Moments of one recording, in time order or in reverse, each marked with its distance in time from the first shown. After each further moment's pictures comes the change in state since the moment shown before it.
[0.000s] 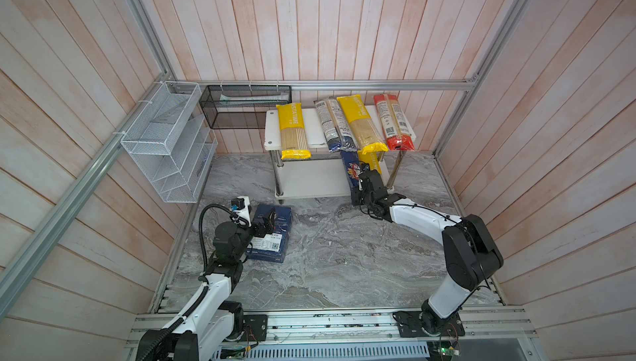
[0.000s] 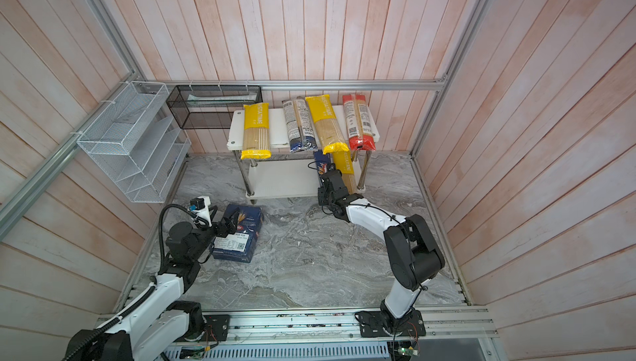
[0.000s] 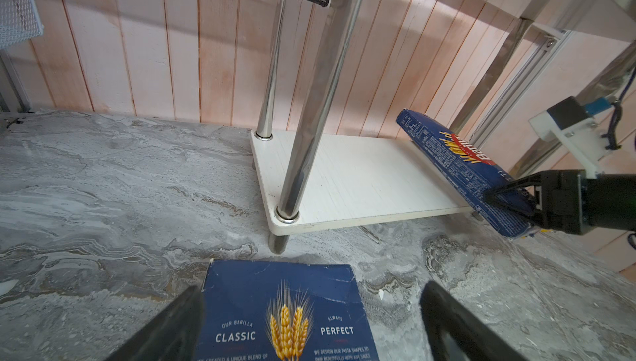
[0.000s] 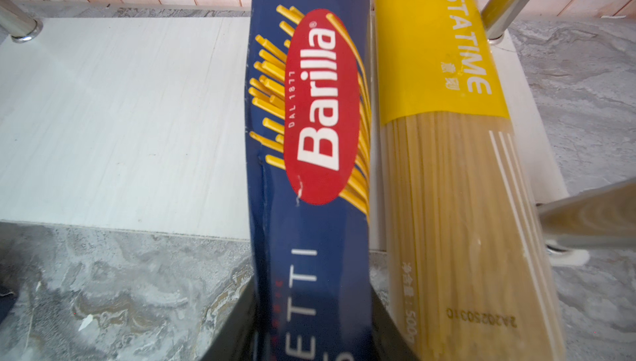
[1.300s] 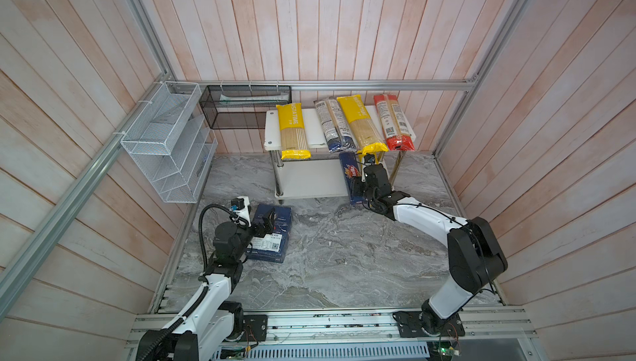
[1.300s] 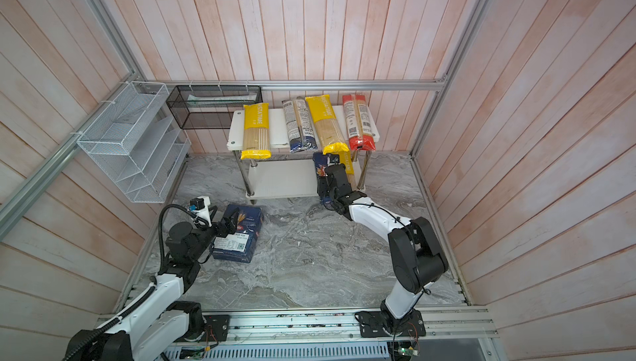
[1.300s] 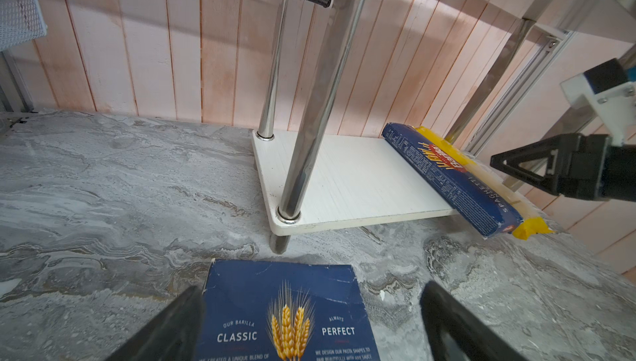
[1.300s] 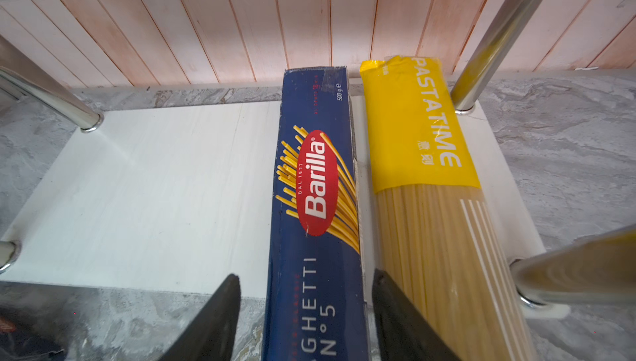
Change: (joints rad) left arm 0.000 0.000 0.000 0.000 -0.008 -0.001; right arm -0.018 -0.062 -0.008 0.112 -0.010 0.024
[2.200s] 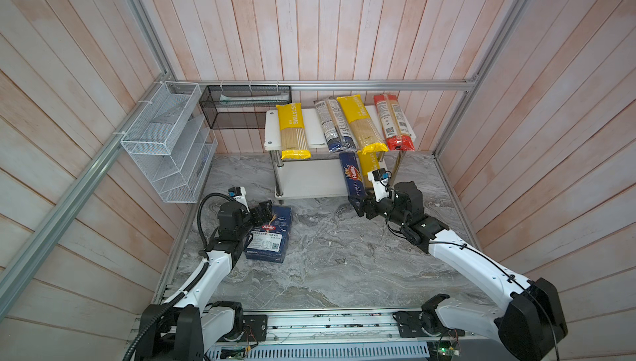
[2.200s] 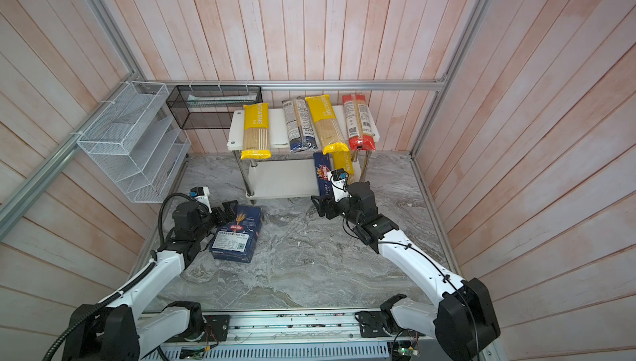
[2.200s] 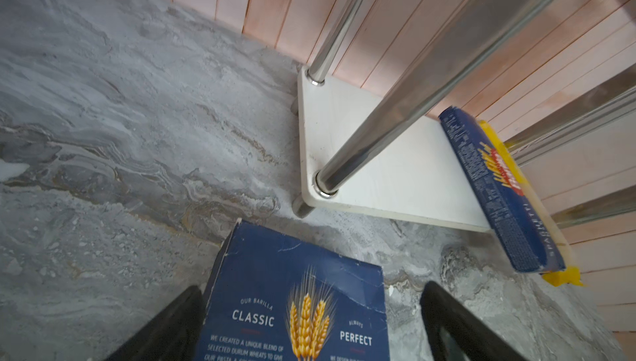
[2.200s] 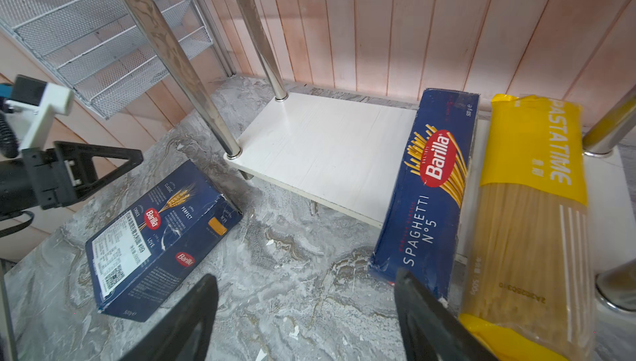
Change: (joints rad) left arm 0.014 0.215 0.270 -0.376 -0.065 -0.198; right arm 0.001 -0.468 -0.300 -0.003 -0.453 -0.125
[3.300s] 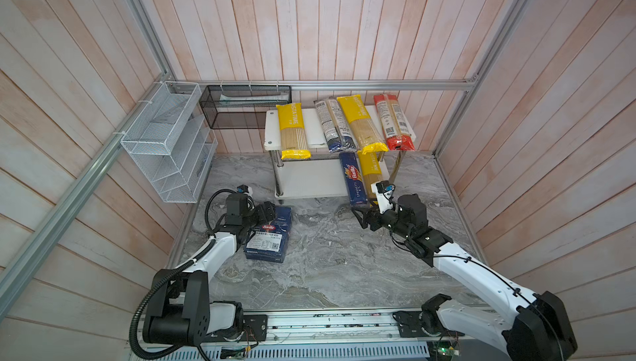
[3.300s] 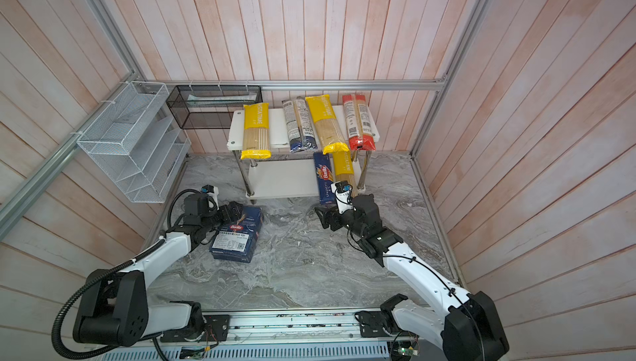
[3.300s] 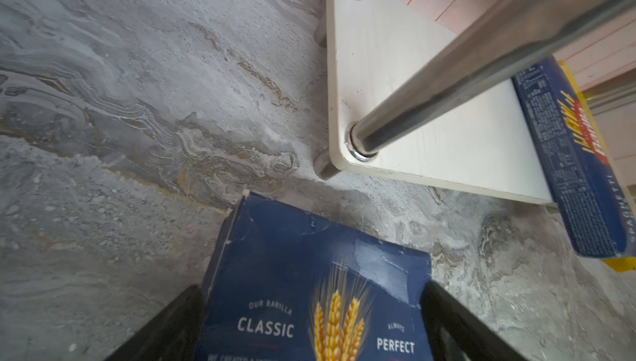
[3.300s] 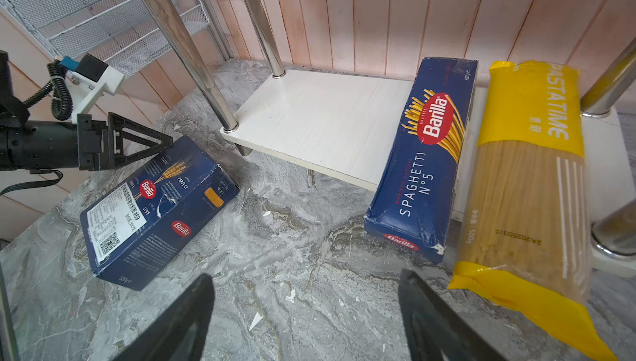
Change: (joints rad) left arm 0.001 0.182 0.115 -0.146 0.000 0.026; right arm 0.000 -0.097 -0.143 0.035 0.017 -0.005
